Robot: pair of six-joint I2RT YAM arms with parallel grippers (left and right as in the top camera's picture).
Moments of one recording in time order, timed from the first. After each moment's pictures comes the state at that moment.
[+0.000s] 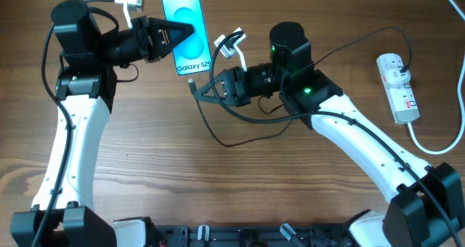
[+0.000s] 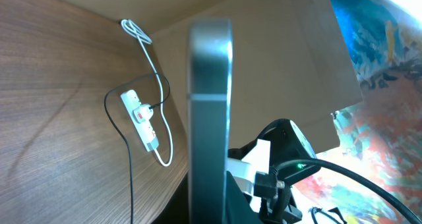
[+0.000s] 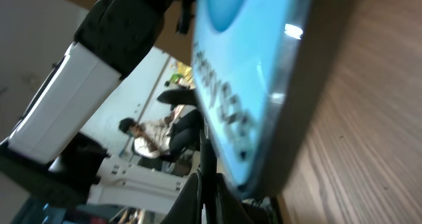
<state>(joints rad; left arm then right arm) 0.07 1.48 1.22 0.04 1.31 -0.93 0.55 1.60 1.20 0.11 -1.18 0.76</state>
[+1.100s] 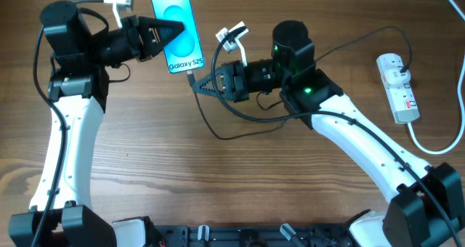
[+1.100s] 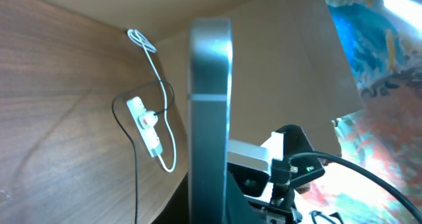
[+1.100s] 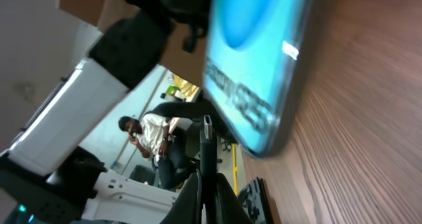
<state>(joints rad) 0.12 1.48 1.22 0.04 1.32 -0.92 0.55 1.60 1.20 0.22 -1.15 0.82</state>
